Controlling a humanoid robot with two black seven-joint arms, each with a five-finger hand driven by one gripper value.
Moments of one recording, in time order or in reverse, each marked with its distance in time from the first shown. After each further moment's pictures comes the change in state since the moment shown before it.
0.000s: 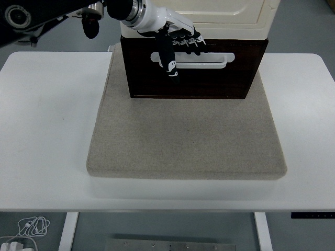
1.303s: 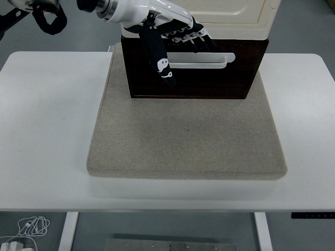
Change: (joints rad) left arm 0.032 0.208 -0.159 -0.266 -0.104 -0.040 -0.008; right arm 0.000 0.000 0.000 0.000 0.000 0.000 0.000
